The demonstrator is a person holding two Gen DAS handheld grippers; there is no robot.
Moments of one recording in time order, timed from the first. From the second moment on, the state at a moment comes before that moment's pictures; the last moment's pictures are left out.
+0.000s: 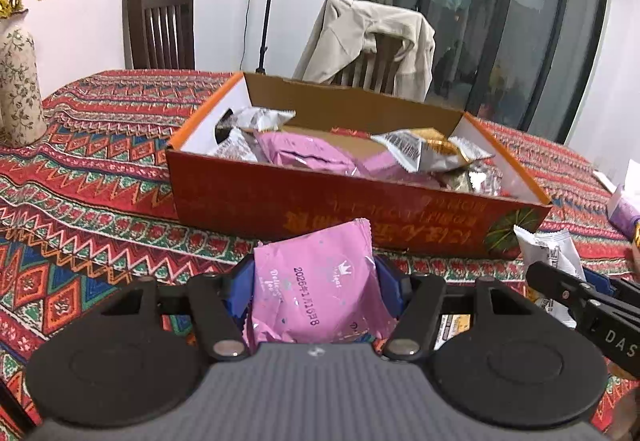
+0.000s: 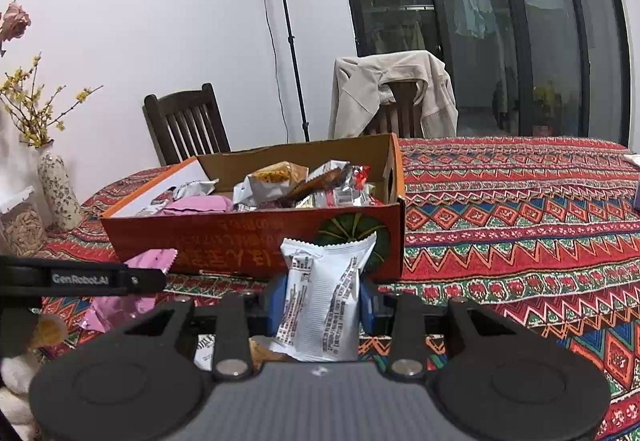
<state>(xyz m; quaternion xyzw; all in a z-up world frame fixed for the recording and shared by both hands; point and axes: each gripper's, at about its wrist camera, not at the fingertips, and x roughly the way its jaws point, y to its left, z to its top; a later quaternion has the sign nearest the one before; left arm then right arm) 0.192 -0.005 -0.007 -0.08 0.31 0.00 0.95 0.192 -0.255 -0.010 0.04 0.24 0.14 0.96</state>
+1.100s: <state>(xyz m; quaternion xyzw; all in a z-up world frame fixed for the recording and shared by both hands) 0.259 0.009 0.081 -0.07 0.23 -0.01 0.97 0.256 -0.217 0.067 0.01 0.20 0.15 0.97</state>
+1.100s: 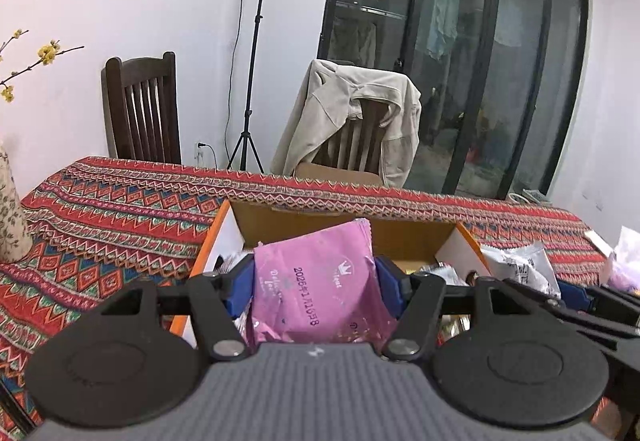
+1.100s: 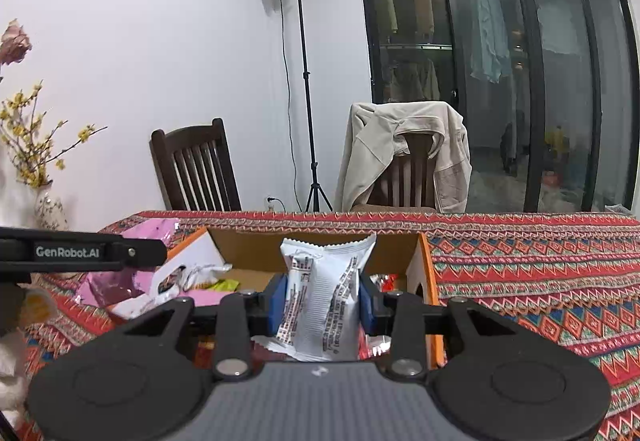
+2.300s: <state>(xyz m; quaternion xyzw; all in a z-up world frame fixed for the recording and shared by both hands) 0.312 0.038 0.040 -0.11 0.22 0.03 0.97 0.311 -0.222 0.024 0.05 0.22 0.12 0.97</state>
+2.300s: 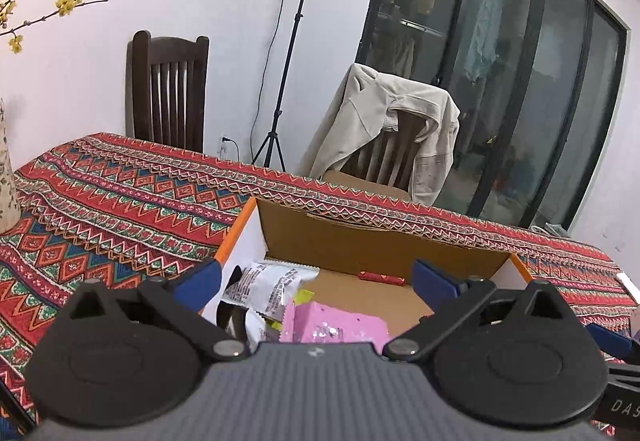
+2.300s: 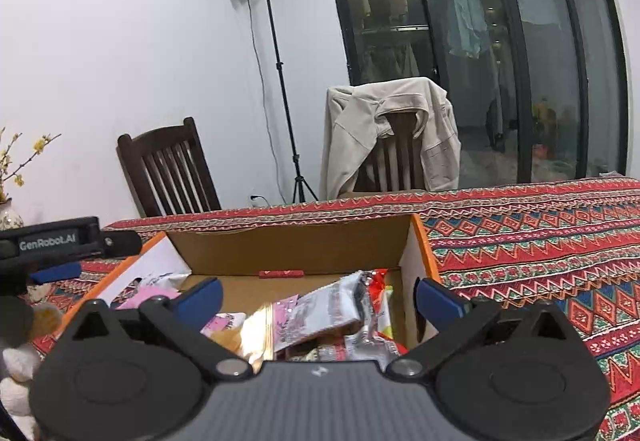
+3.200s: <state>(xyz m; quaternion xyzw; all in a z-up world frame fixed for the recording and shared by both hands) 0.225 0.065 0.045 -0.08 0.24 0.04 0.97 0.247 -0.238 0.035 0.03 0.24 0.12 0.96</state>
